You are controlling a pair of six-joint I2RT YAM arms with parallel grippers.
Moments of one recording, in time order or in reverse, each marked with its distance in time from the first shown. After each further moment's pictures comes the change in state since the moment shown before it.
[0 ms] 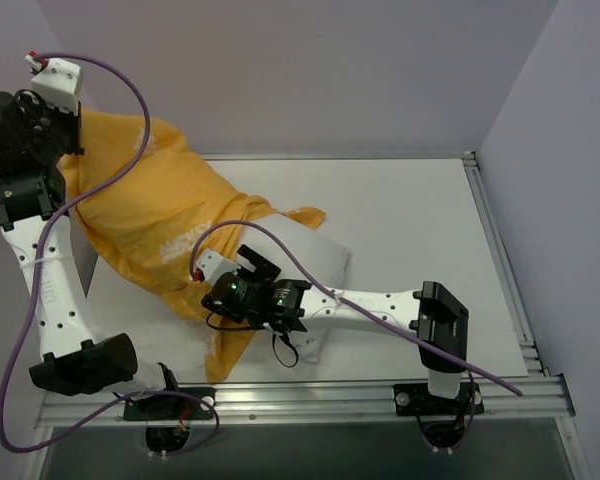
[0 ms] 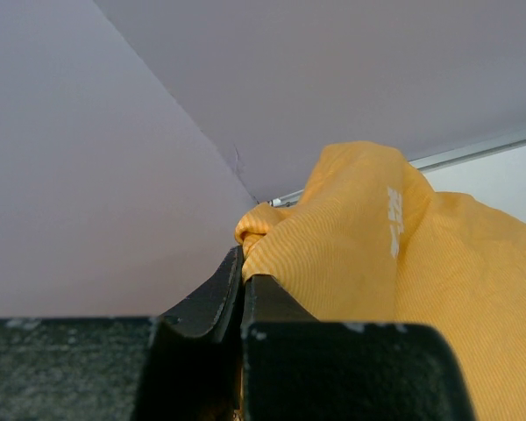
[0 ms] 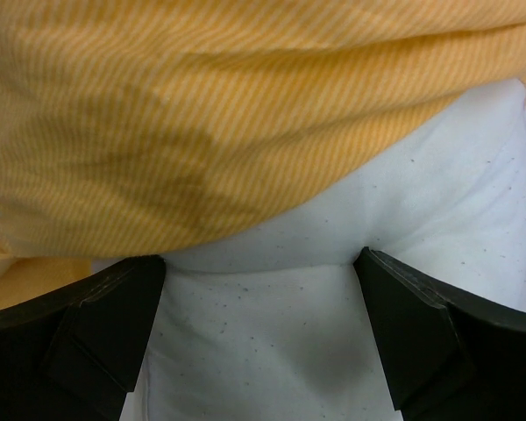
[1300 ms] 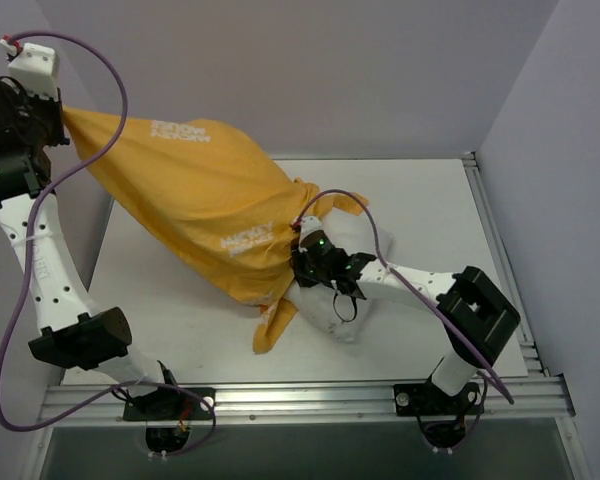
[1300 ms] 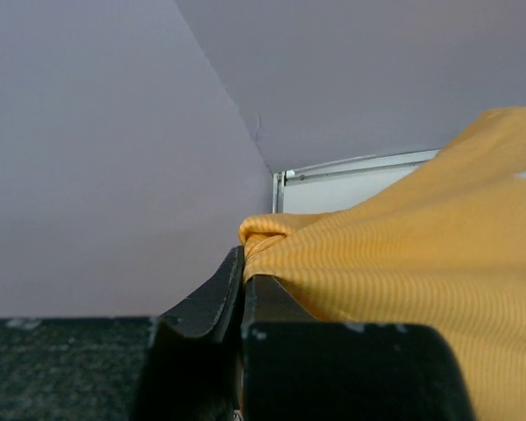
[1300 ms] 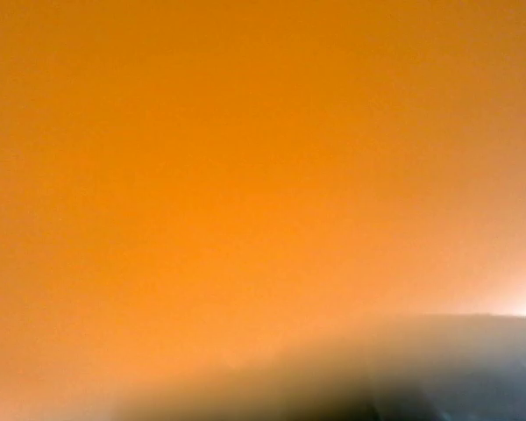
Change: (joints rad) left arm 0.047 0.140 0.185 -0.115 -0.068 -0.050; right arm -0.433 -0.150 -0.509 0.318 -0.476 0.385
